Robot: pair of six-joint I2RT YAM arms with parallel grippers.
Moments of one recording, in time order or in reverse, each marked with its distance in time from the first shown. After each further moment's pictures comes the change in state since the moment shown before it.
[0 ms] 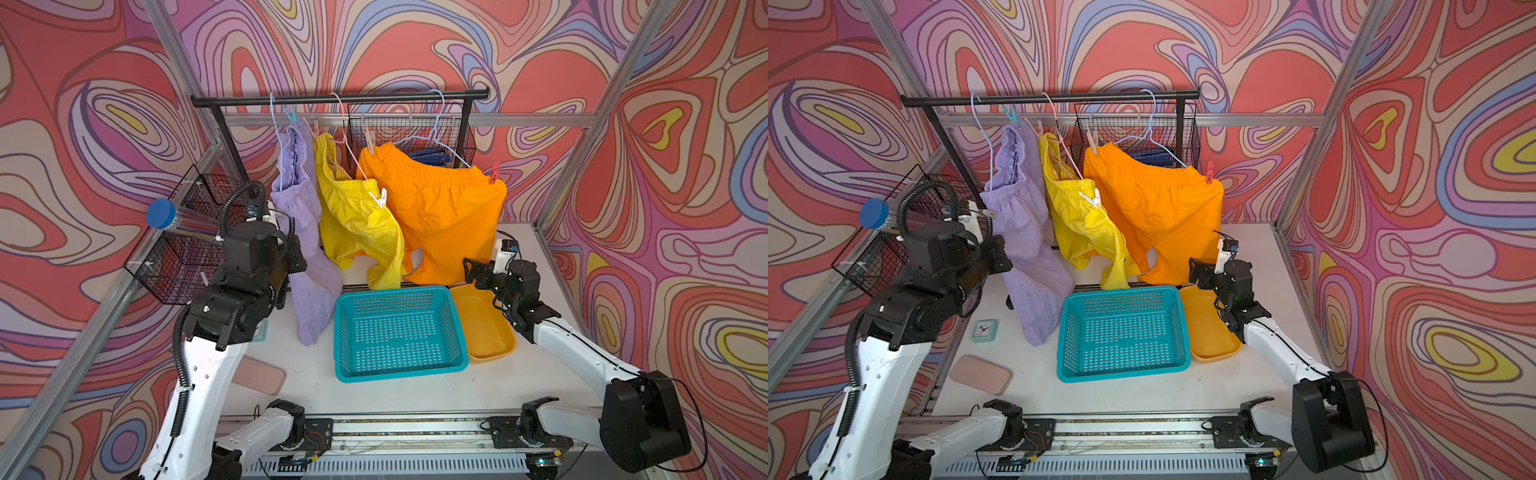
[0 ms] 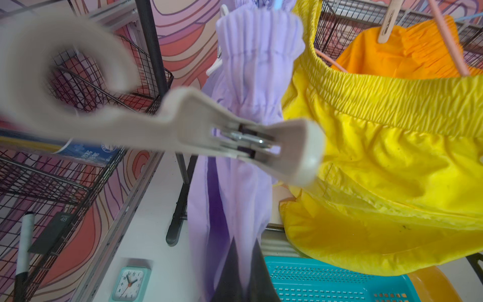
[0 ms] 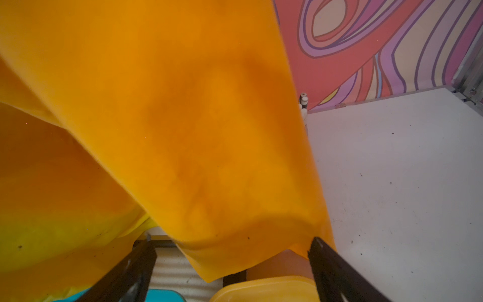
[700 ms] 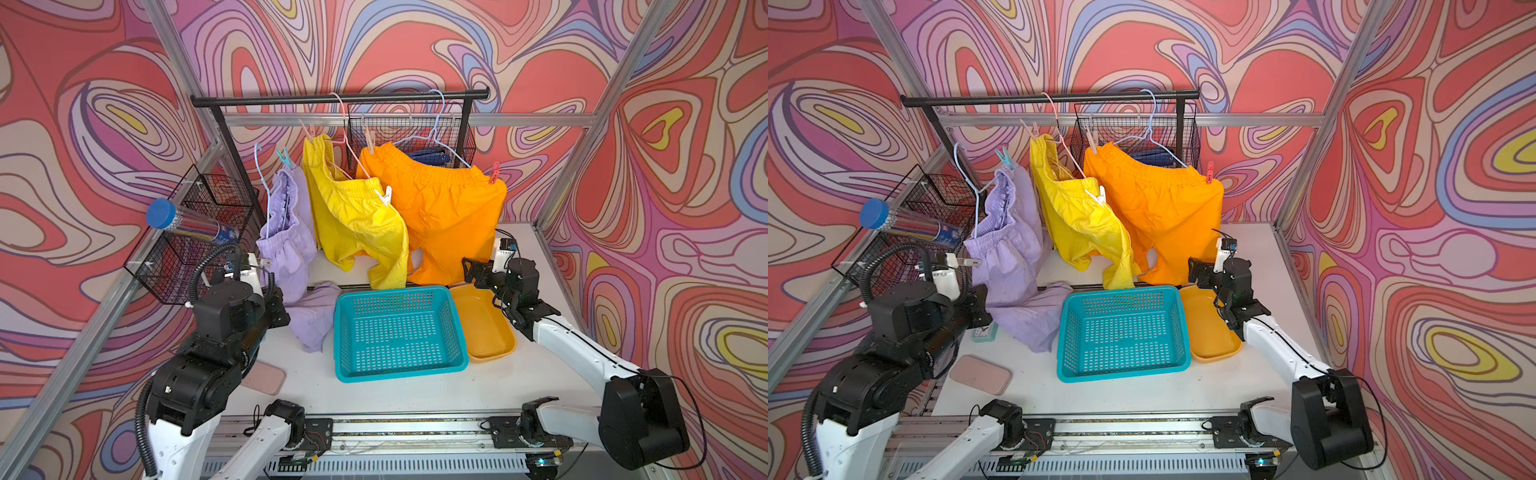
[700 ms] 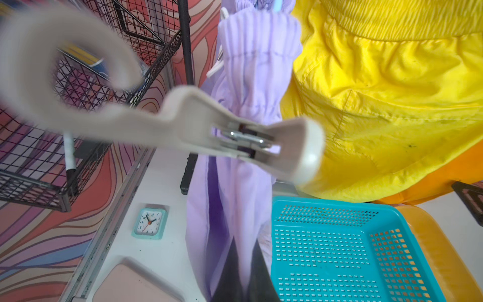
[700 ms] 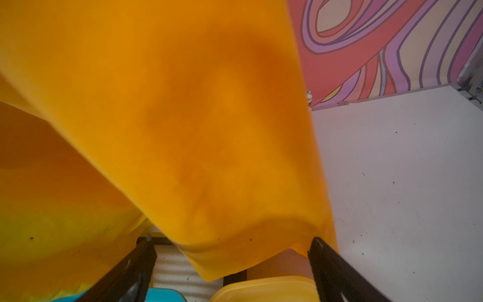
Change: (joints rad) left arm 0.000 -0.314 -0.158 -0.190 0.055 -0.043; right arm 0.000 0.022 0.023 -0.023 -0.018 -0.006
